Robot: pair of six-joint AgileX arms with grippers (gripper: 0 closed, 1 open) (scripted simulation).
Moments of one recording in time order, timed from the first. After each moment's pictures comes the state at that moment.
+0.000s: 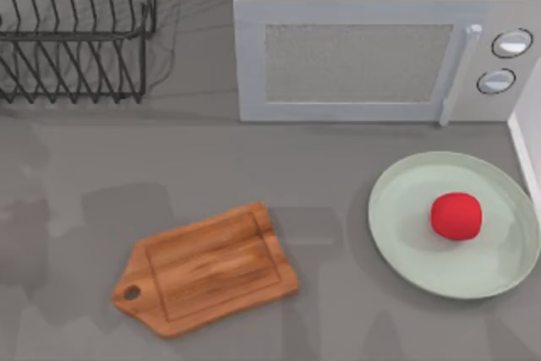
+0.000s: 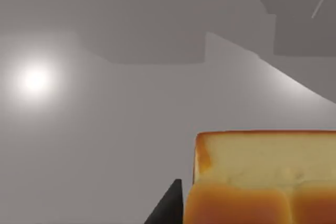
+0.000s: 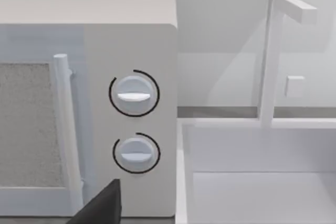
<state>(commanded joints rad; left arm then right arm) 0.28 1.75 1.32 -1.13 0.01 1.15 0.00 0.00 0.00 0.00 0.00 0.00</state>
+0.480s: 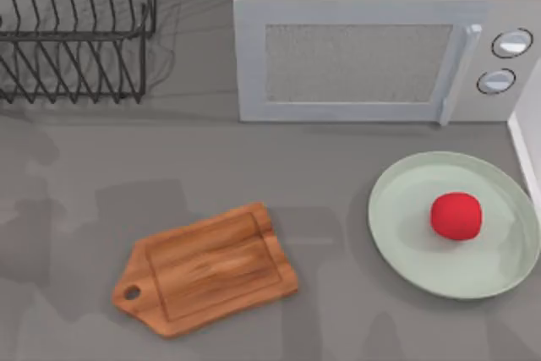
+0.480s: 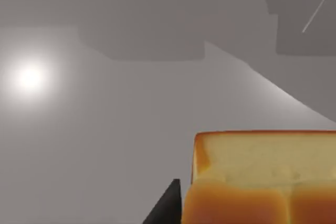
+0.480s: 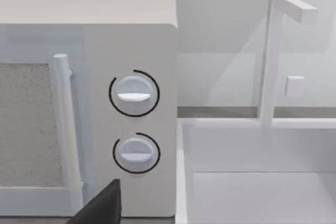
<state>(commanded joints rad) 0.25 1.76 1.32 -1.14 0.01 1.09 0.00 0.00 0.00 0.00 0.00 0.00</state>
